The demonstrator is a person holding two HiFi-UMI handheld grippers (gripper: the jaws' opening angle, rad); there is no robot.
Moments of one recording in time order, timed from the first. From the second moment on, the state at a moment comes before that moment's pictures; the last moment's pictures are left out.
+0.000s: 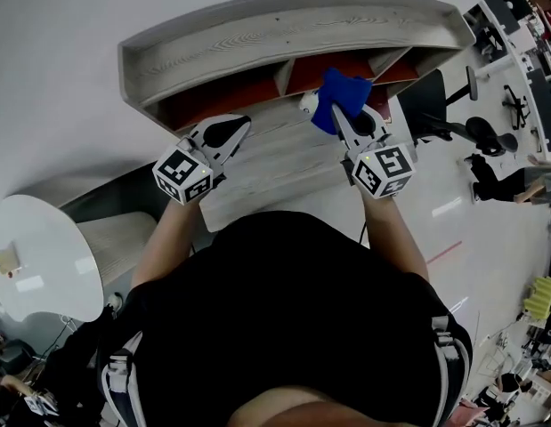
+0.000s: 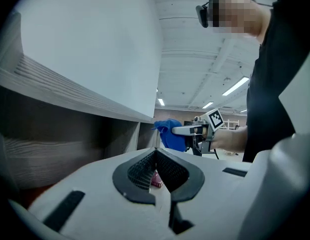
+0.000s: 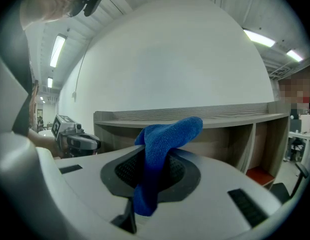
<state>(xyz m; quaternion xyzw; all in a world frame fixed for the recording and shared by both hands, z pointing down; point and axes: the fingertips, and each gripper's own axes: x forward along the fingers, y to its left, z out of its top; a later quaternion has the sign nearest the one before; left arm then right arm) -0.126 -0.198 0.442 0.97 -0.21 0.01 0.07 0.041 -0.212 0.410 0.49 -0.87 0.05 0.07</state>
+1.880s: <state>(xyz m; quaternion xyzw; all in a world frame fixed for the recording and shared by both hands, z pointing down) -0.043 -0.202 0.427 0.96 -0.29 0.01 0.04 0.084 -0.250 0.415 0.39 -0.92 0.04 0.08</state>
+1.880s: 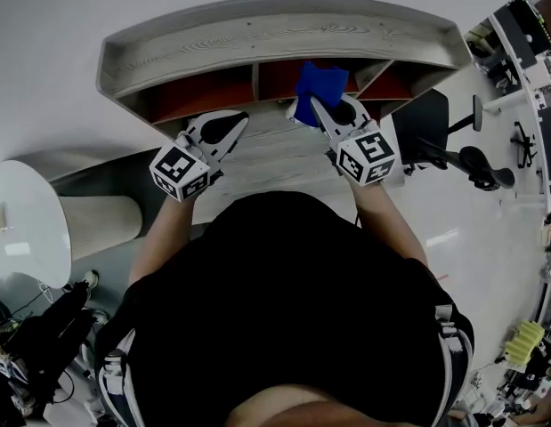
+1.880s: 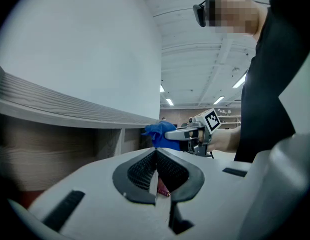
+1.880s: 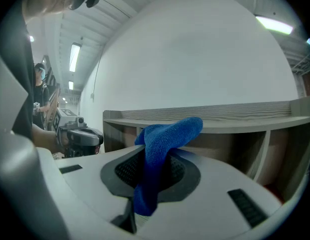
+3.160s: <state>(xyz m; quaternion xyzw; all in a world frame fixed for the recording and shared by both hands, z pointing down) -0.081 -0.200 0.452 0.93 -0.36 0.02 0.08 0.004 -0.373 0.567 0.21 -0.84 -0.27 0.42</state>
